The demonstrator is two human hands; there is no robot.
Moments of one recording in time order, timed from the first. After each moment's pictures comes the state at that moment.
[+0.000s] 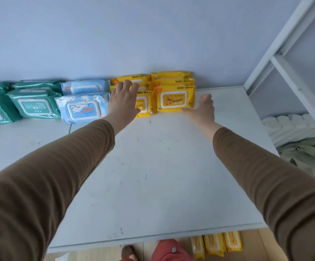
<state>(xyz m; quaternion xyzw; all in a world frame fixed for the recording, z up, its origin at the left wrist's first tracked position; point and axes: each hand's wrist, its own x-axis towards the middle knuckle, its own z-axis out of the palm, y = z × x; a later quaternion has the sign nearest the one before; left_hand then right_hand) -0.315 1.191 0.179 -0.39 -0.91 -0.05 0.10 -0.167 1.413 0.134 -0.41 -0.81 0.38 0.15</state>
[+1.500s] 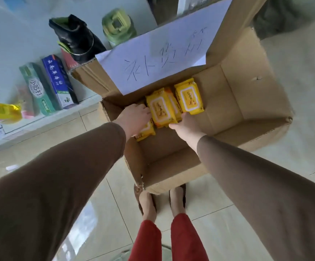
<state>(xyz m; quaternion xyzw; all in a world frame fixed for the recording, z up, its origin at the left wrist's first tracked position) 0.211 1.220 -0.362 -0.71 -0.62 0.28 -0.19 0.387 1.315 -0.382 -0.59 -0.62 0.49 -0.16</state>
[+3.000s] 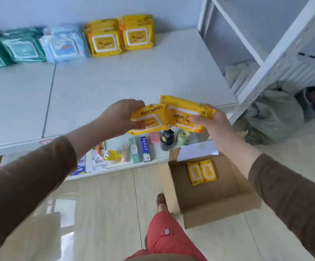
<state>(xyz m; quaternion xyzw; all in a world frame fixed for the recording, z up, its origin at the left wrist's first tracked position) 0.046 1.052 0.222 -0.49 -0.84 -0.13 -0.18 0.253 1.259 0.173 -0.31 -0.65 0.68 0.15</state>
